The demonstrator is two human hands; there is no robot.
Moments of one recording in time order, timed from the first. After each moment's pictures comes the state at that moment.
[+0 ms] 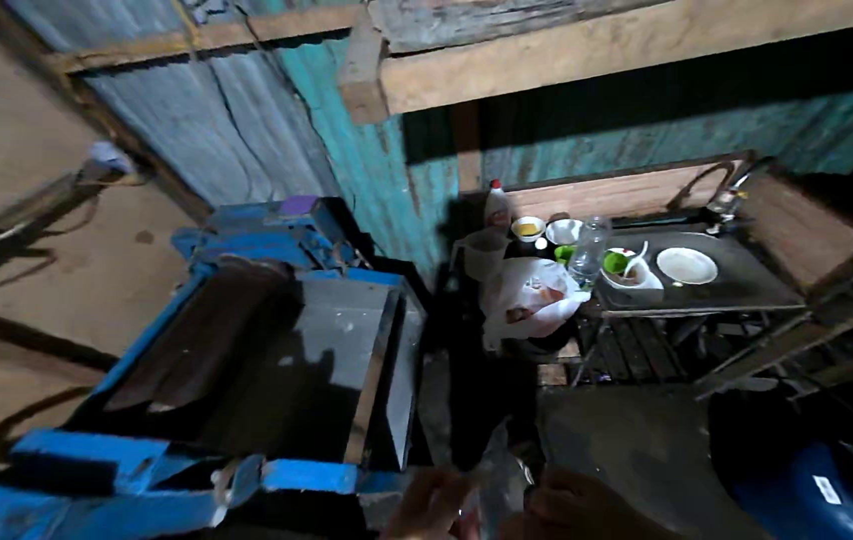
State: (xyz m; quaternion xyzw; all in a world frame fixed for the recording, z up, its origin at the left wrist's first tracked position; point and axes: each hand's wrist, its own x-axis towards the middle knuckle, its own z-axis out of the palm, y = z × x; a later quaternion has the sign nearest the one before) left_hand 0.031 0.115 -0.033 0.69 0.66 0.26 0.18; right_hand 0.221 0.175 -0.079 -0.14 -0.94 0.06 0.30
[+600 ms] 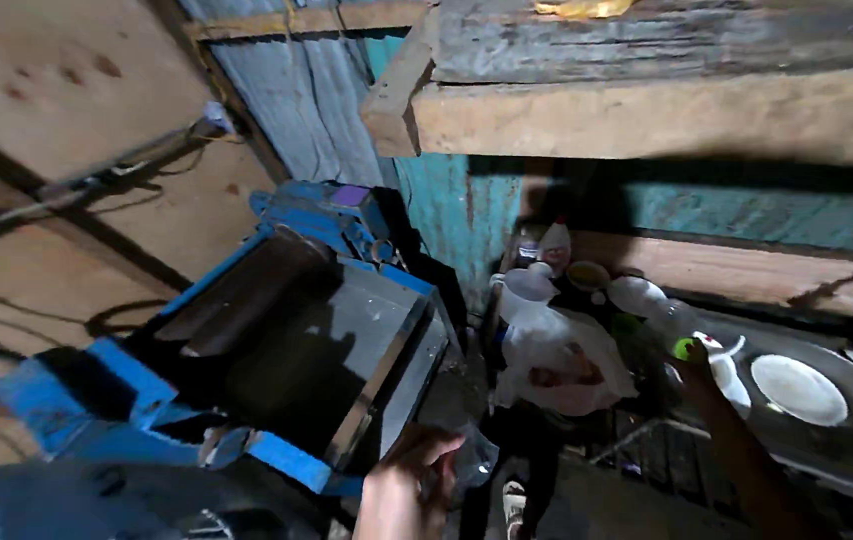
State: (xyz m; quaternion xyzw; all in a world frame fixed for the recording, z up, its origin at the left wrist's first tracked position) left_hand 0.069 0.251 -0.070 0.57 0.74 0.36 0.07; right_hand 0.416 0.577 -0.286 -0.66 -0.50 0.41 0.38
